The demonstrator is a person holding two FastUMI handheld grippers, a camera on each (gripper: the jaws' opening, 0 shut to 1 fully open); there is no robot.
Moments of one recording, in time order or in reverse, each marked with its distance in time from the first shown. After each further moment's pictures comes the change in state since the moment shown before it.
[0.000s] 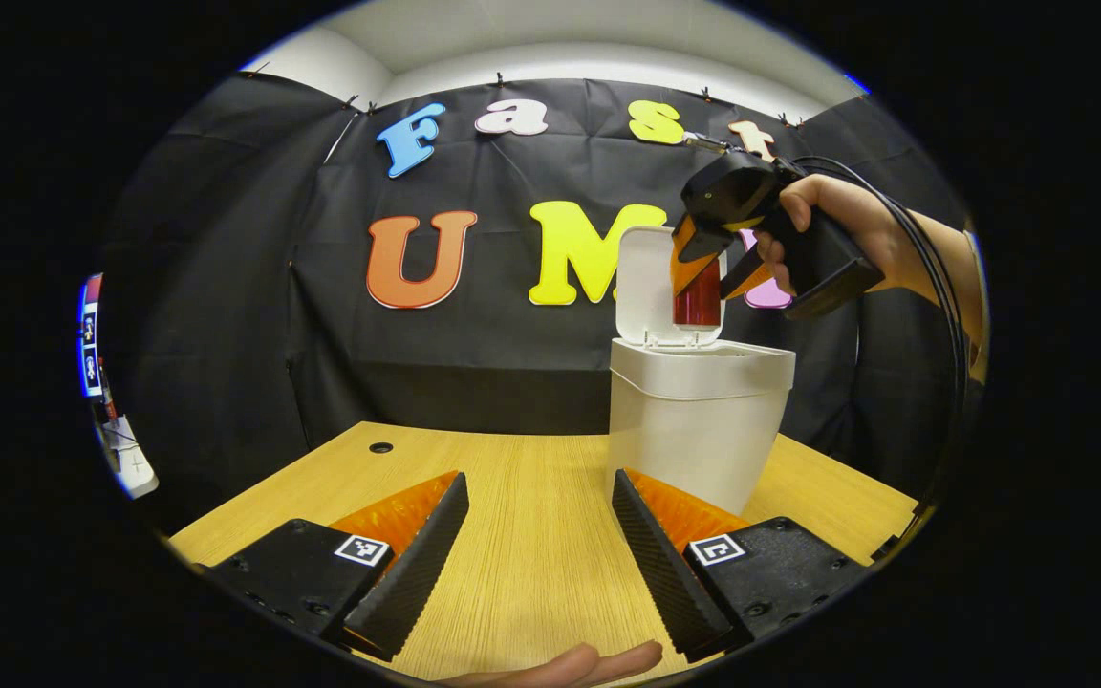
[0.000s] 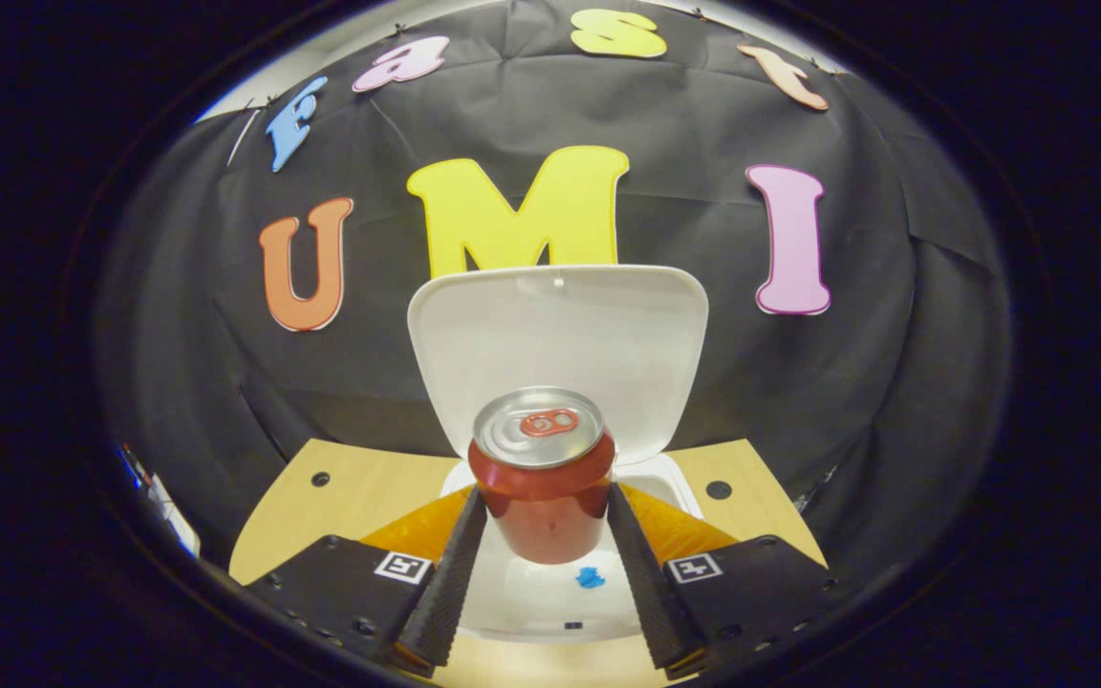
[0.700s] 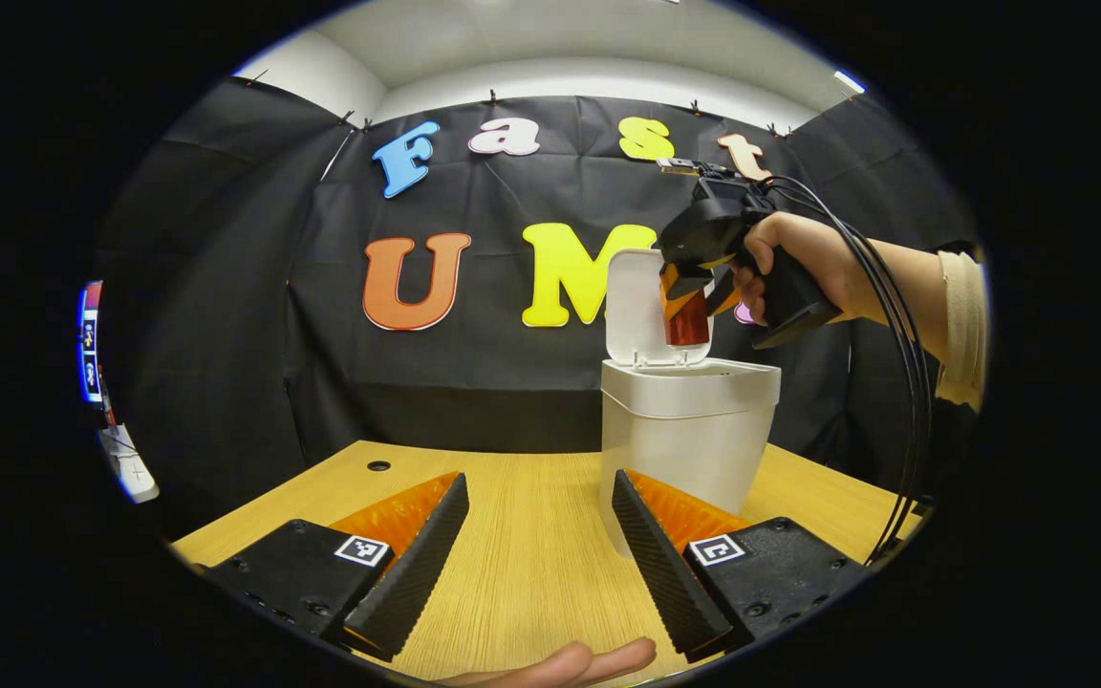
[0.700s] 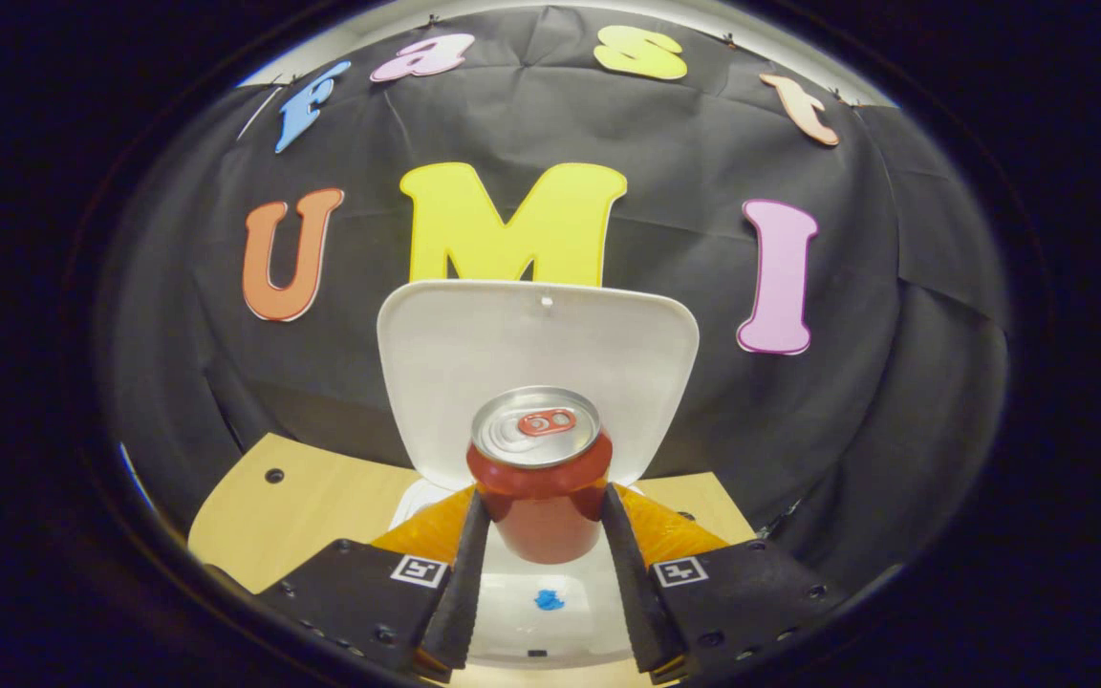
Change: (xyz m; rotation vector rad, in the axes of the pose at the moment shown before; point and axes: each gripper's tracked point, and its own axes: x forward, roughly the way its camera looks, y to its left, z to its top) left arm -0.010 -0.006 0.015 0.016 -0.072 -0.017; right arm 0.021 -0.008 -0.001 -0.078 -0.049 -0.121
